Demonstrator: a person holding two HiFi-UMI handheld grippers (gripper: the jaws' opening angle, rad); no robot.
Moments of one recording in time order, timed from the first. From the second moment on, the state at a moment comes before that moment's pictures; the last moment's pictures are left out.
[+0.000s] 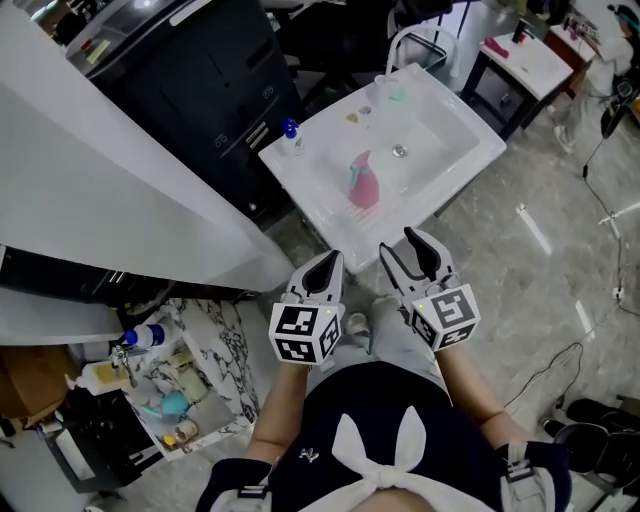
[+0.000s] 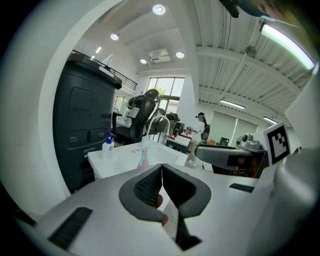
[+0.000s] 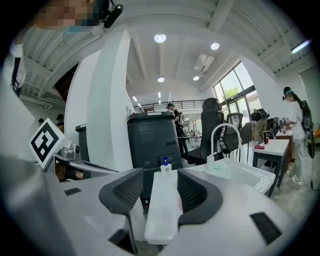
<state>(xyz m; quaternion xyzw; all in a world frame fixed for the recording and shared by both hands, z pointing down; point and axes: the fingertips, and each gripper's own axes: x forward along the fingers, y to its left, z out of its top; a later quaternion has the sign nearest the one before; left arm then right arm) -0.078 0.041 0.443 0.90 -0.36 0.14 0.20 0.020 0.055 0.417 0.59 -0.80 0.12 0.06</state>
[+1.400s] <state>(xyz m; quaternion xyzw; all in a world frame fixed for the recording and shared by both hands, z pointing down) -0.057 -0.077 0.449 0.88 -0.39 0.15 0.21 0.061 -0.065 0.443 0.56 -0.81 0.15 0.10</state>
